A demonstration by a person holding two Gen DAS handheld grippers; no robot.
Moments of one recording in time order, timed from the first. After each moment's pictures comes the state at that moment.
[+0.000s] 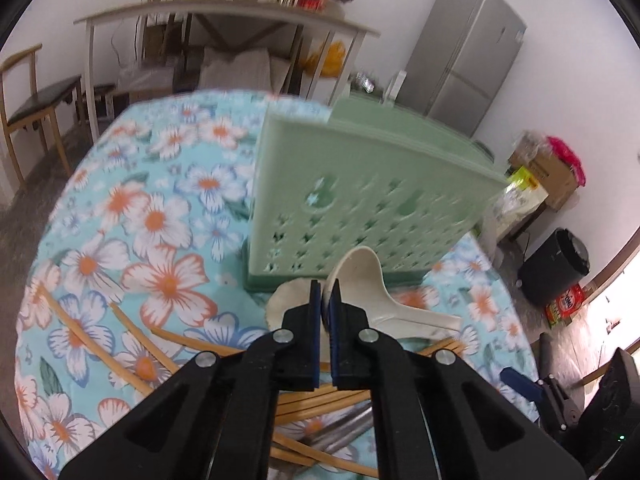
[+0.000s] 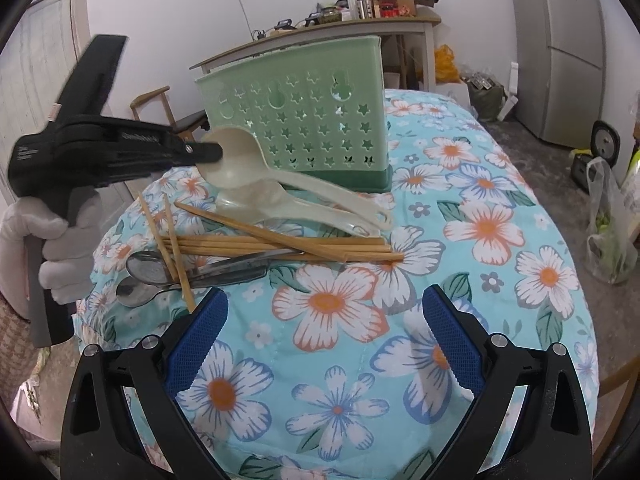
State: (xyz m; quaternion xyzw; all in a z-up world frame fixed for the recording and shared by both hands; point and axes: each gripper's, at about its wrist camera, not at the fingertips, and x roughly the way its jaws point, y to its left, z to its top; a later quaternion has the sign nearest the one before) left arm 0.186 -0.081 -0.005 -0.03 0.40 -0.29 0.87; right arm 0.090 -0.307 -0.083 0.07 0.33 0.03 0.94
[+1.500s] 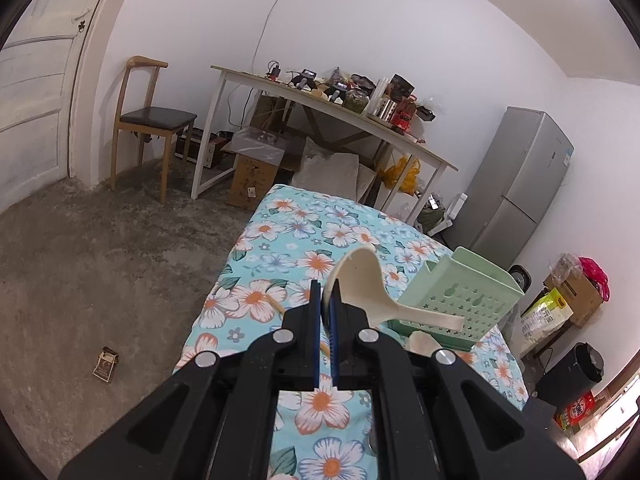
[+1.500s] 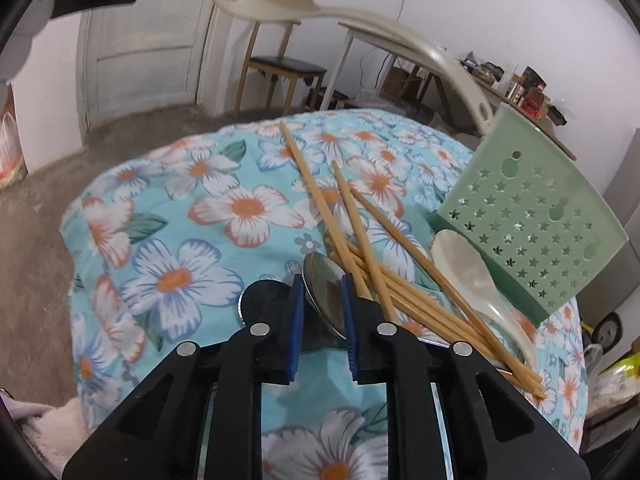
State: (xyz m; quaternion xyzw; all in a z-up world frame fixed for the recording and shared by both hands) left arm 0.115 0.117 0.045 -0.16 0.27 -0.15 0.94; right arm 0.120 -0.115 -0.101 -0.23 0.30 0.13 0.92
